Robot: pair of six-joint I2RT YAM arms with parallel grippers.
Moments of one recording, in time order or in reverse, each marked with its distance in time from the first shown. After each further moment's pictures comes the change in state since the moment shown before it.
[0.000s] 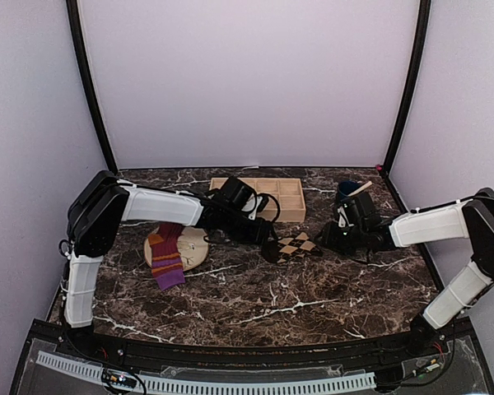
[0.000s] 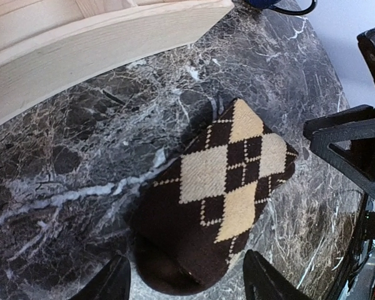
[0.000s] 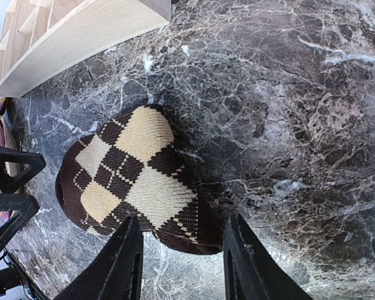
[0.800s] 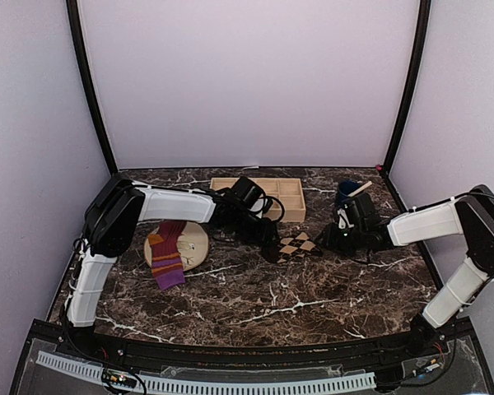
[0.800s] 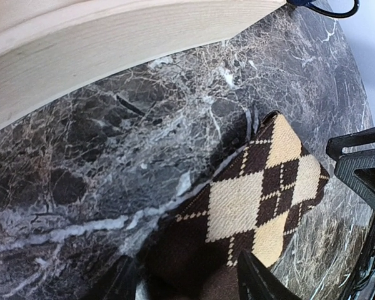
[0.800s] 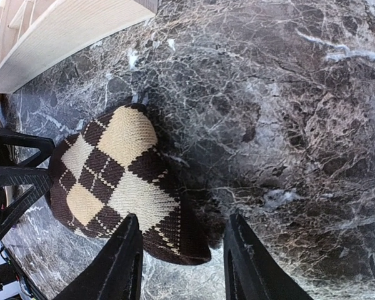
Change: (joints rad) left arm 0.001 0.139 0.189 -0.137 -0.029 -0.031; right arm -0.032 0.043 0.000 0.019 -0.046 -0.032
